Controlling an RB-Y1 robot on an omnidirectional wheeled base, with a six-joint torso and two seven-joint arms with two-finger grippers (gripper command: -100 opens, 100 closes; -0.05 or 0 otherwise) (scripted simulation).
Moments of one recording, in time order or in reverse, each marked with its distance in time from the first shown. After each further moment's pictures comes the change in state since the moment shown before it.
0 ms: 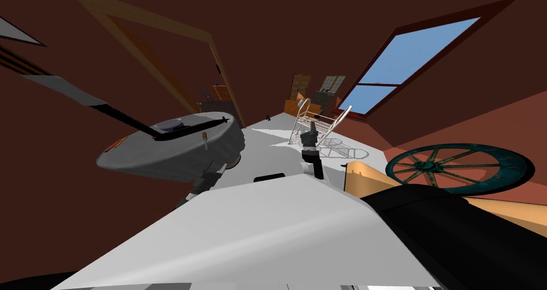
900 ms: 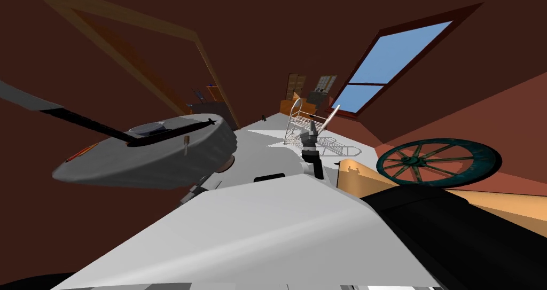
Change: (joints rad) left arm 0.091 0.274 -0.061 0.198 0.010 -0.079 0.154; right arm 0.000 0.000 0.000 0.000 0.000 0.000 0.000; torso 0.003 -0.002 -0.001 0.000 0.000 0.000
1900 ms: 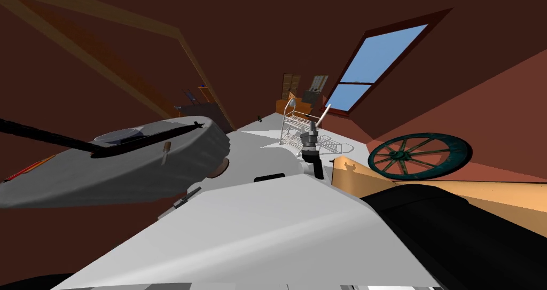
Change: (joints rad) left arm 0.051 0.263 -0.087 0.196 0.015 -0.064 0.132; right arm 0.000 0.000 0.000 0.000 0.000 0.000 0.000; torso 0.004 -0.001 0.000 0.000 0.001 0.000
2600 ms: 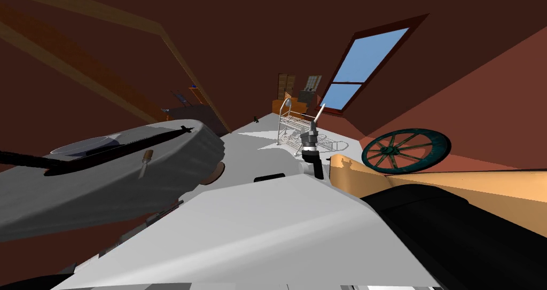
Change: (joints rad) left arm 0.023 0.205 -0.096 0.187 0.018 -0.059 0.100; right arm 0.000 0.000 0.000 0.000 0.000 0.000 0.000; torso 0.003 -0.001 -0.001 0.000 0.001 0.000
